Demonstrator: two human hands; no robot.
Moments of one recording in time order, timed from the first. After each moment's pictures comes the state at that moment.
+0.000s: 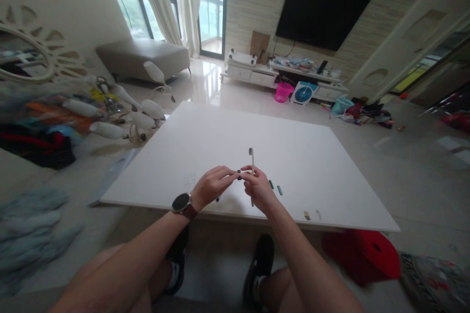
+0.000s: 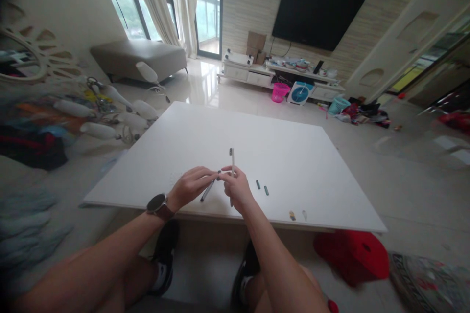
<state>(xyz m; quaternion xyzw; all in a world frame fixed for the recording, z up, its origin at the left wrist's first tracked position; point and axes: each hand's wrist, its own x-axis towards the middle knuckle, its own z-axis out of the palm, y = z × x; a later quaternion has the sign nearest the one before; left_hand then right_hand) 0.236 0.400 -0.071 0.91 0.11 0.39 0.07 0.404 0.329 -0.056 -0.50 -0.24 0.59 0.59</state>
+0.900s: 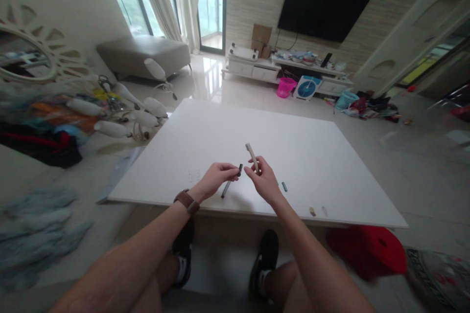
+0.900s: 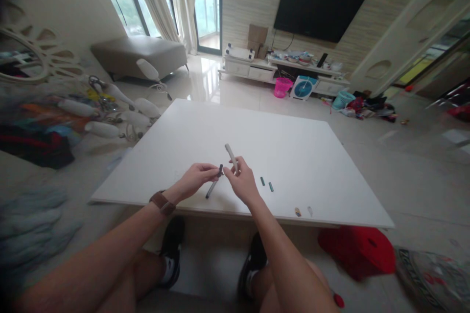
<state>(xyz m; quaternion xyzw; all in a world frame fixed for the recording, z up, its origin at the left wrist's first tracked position) 0.249 0.406 -0.079 0.52 0.33 0.29 0.73 0.413 0.328 -0.055 -0.64 -0.52 0.31 0.48</state>
